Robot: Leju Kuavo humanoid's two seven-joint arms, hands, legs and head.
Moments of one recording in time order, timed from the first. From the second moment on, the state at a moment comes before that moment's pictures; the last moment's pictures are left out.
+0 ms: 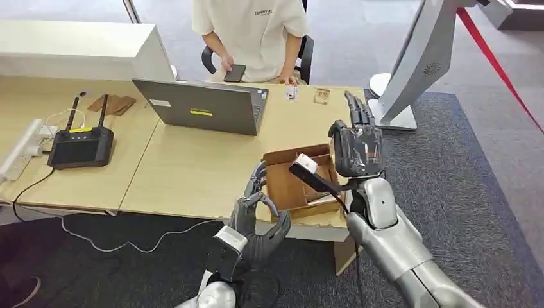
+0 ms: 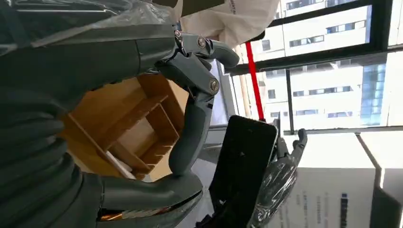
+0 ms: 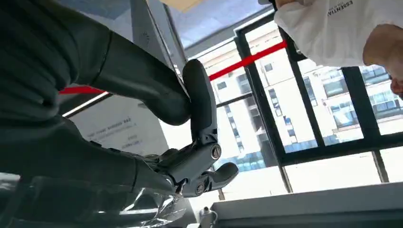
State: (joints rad) left arm -0.30 -0.01 -0.95 -1.43 0.19 0.61 -0.42; right arm -0.71 -0.08 0.69 -0.91 1.13 -0.60 0.23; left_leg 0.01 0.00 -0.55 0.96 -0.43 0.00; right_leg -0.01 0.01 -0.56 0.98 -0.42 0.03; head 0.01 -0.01
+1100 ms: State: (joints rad) left arm -0.37 -0.10 -1.01 -1.30 0.28 0.50 -0.47; right arm -1.07 0.01 0.72 -0.58 0.89 -0.32 0.21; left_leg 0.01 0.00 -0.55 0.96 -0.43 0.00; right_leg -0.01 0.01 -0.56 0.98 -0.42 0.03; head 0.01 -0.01
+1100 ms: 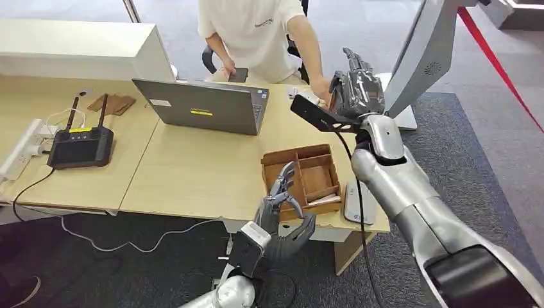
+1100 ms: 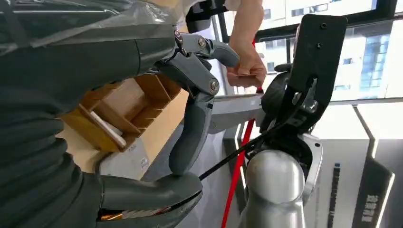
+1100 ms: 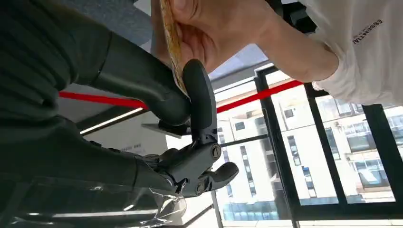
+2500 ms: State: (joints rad) left arm -0.28 -0.01 -0.94 -1.42 0.01 0.63 -0.38; right arm -0.61 -0.05 0.62 -0.96 -0.01 -0.67 -0.22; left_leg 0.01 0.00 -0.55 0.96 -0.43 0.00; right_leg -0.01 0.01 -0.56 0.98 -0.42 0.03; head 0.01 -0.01
